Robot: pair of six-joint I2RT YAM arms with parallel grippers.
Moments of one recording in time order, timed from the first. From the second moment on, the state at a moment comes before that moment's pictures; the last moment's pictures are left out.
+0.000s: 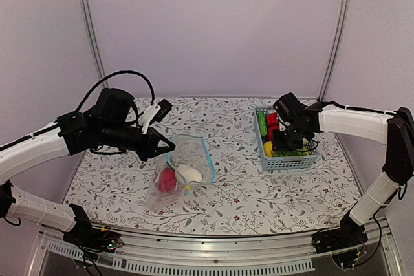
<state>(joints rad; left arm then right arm) -0.80 1.15 0.99 -0.49 0.28 -0.15 0.58 1.61 1.13 -0.65 0.14 0.52</state>
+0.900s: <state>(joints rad) -0.74 1.12 0.97 -0.47 0.31 -0.14 0.57 1.34 1.28 -0.81 0.28 0.44</state>
